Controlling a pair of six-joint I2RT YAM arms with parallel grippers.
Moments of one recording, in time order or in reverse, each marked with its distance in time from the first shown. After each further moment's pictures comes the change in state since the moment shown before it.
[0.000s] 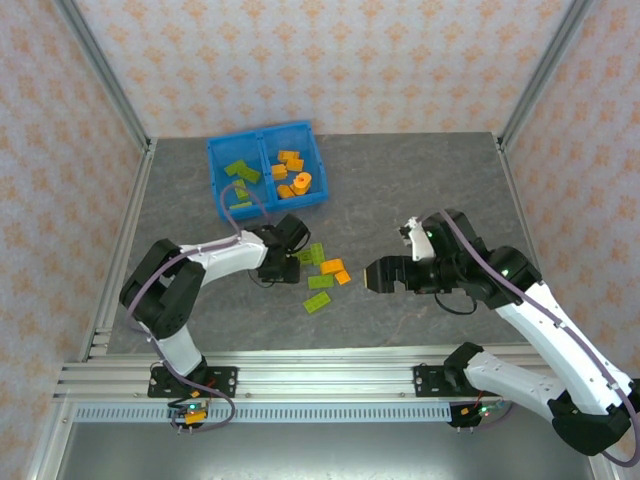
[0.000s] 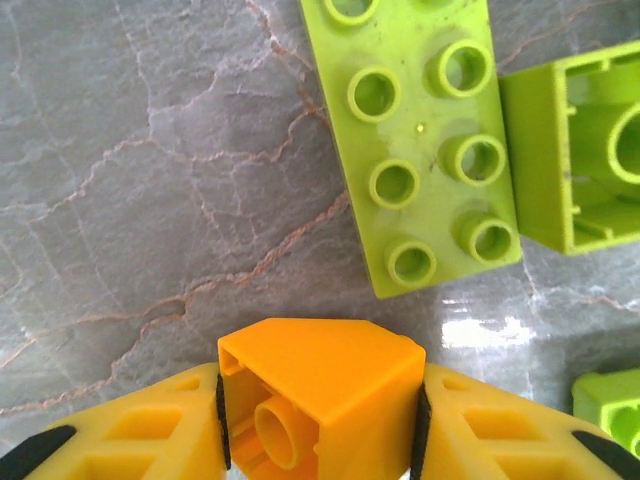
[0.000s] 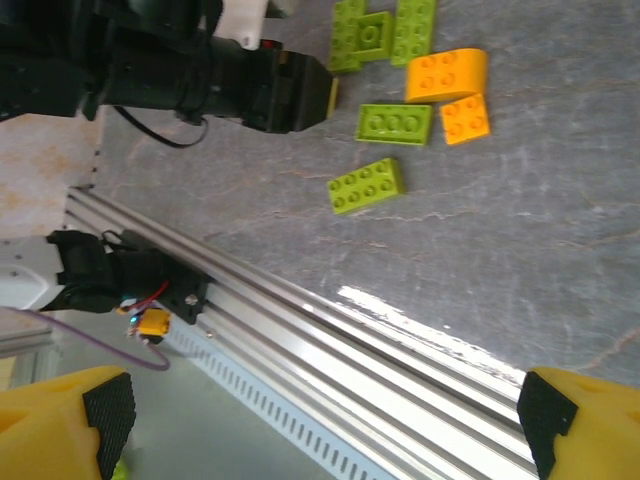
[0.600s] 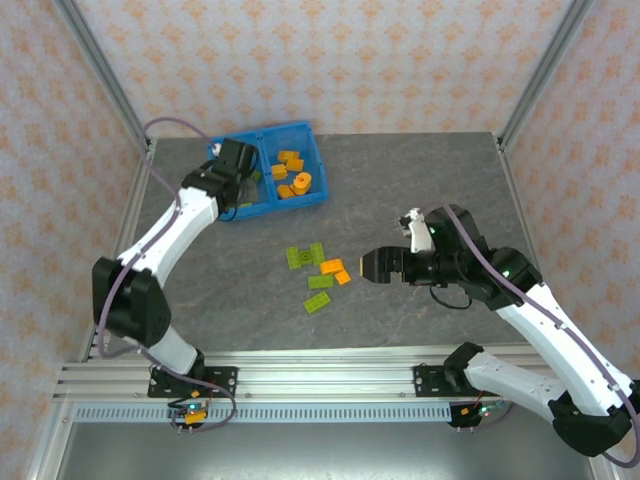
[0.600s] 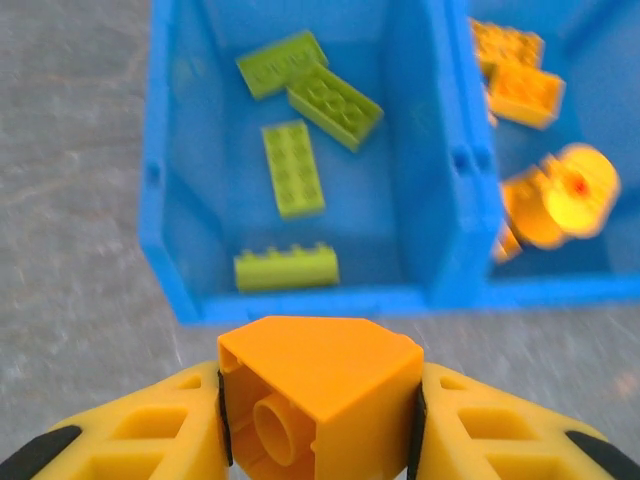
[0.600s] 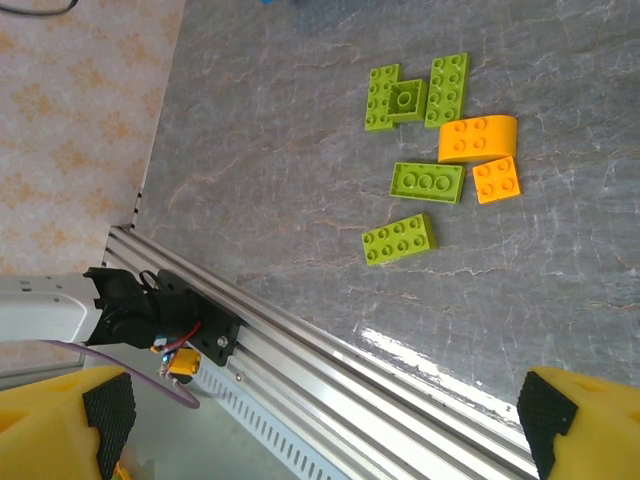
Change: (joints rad) left arm 0.343 -0.055 0.444 -0.075 -0.257 0.186; right arm 0.002 -0.015 -0.007 0.107 0.030 0.041
